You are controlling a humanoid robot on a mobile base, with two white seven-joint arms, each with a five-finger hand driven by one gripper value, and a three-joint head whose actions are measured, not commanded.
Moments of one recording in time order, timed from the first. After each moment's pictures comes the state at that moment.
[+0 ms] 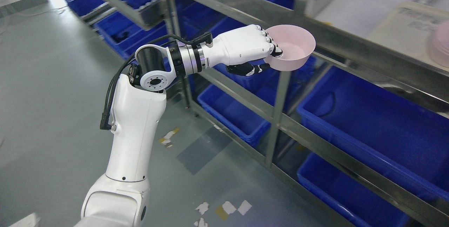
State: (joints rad) left arm -0.67 0.00 -0.15 -1.52 -0.72 -0.79 -0.89; right arm 0.00 0.00 0.05 0.00 0.06 -0.08 -0.03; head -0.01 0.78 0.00
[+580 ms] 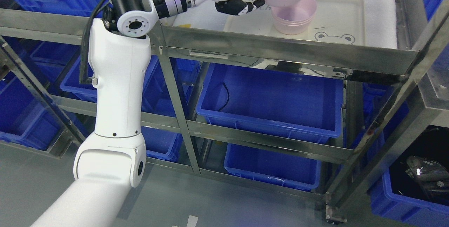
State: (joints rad) left arm -0.96 0.01 -0.07 -1.38 -0.76 -0.79 -0.90; right arm 0.00 0.00 0.05 0.00 0.06 -0.08 -0.03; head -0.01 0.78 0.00
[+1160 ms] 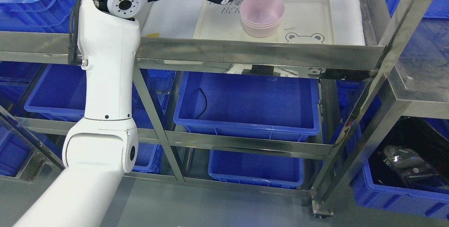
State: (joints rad) left arm -1.03 0.04 -0.05 -1.21 -0.83 -0.79 -0.91; right arm 0.00 0.00 0.05 0.00 0.06 -0.08 -0.03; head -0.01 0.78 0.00
